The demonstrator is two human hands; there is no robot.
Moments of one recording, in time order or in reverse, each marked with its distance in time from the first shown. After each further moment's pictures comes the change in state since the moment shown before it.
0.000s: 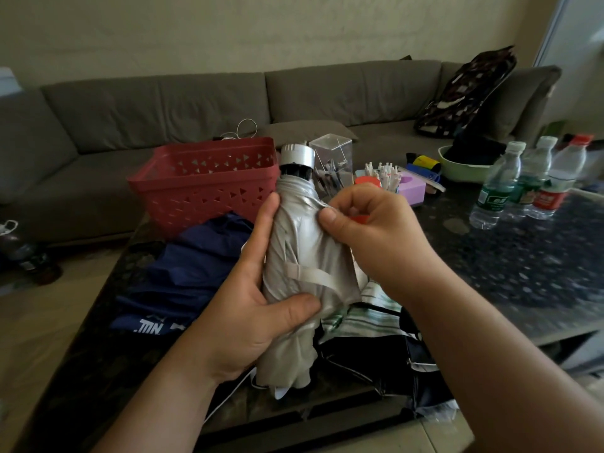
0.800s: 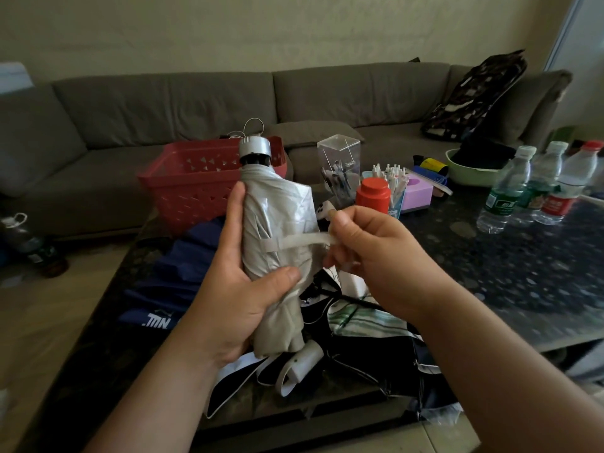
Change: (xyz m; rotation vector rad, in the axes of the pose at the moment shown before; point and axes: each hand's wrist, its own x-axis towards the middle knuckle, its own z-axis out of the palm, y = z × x) left_hand 0.005 0.003 -0.016 -0.044 0.244 0.000; right_hand -0.018 0.001 0.008 0.318 -0.197 0.229
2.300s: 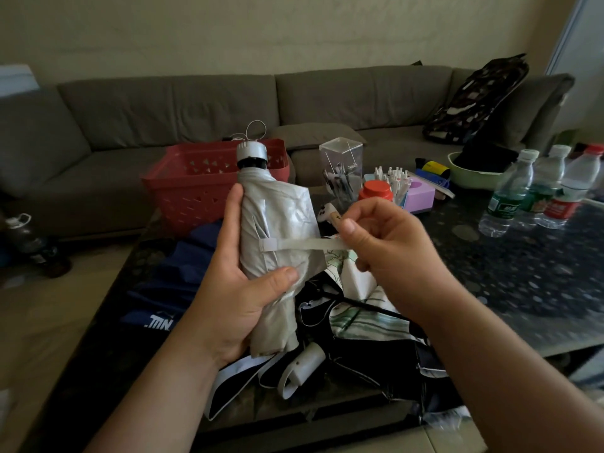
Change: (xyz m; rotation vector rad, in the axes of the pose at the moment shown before) left_hand 0.002 -0.001 -0.007 -0.035 -0.023 0.011; right_hand 0.003 0.007 -0.011 -0.108 0.098 -0.207
